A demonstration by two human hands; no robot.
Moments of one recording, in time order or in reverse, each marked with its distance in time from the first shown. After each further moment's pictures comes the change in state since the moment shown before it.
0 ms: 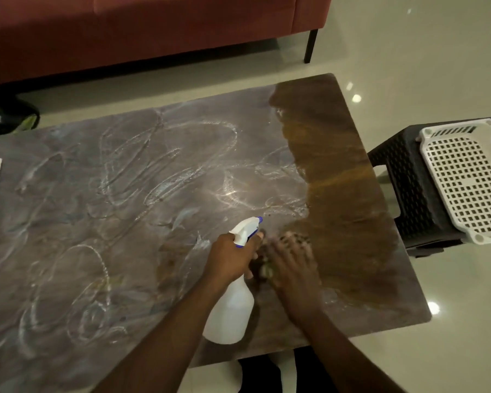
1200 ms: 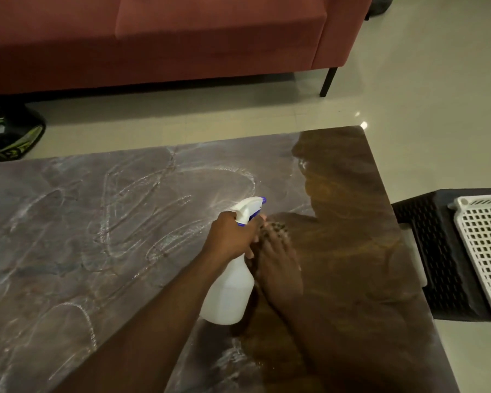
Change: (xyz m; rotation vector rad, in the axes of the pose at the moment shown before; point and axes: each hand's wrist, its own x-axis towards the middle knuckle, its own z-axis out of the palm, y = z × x) left_hand 0.131 0.074 -0.061 -0.067 0.040 0.028; right_hand 0.174 -0.015 0.010 0.001 -0.021 -0.132
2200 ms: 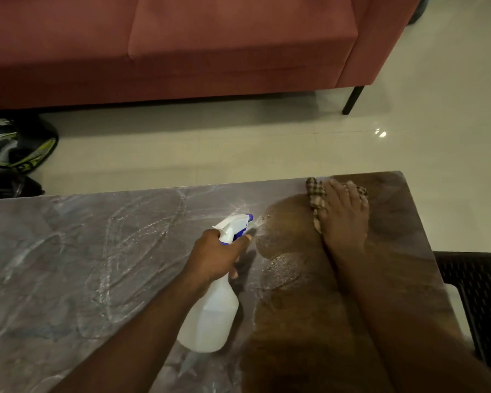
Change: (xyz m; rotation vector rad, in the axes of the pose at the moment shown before) left_hand 0.089 0.020 -0.064 0.001 0.029 -0.080; right_hand 0.185 0.133 -0.024 -0.021 0.105 0.381
